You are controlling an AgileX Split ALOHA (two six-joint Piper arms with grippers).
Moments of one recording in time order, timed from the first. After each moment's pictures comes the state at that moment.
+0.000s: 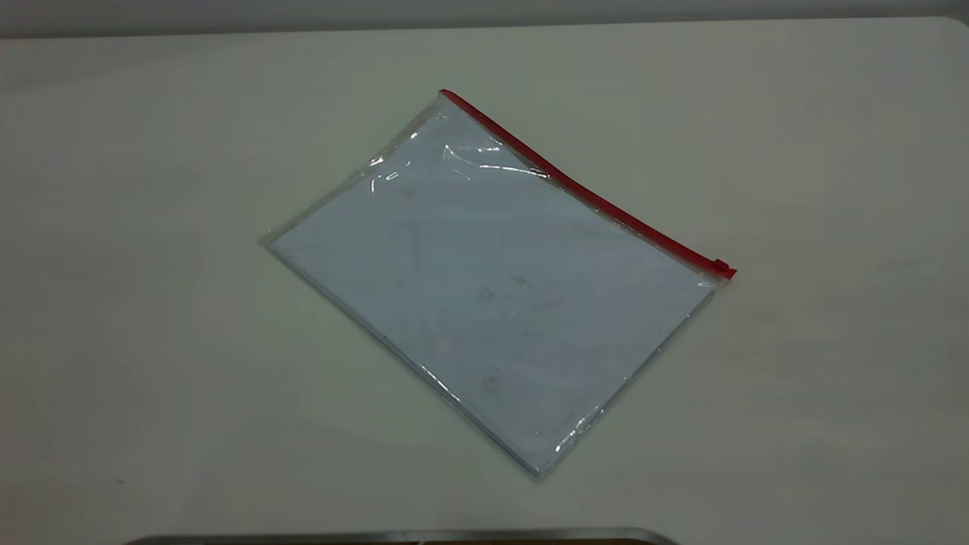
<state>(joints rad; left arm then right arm) -0.26 0.58 -0.71 0.04 1.17 -0.02 0.17 0.10 -0.54 0.22 1.18 -0.36</state>
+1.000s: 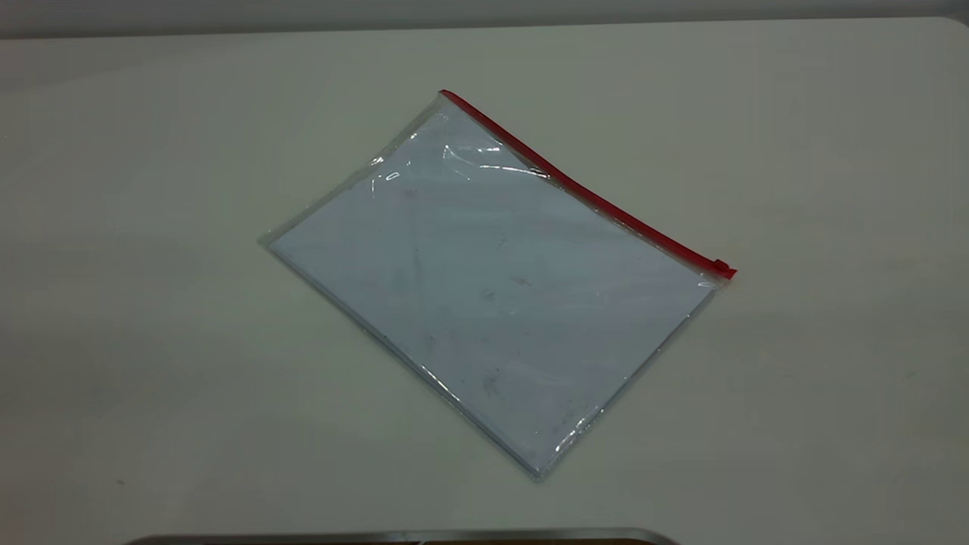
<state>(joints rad) -0.26 0.33 -0.49 0.00 1.12 0.00 0.17 -0.02 -0.49 0.21 1.16 -0.36</state>
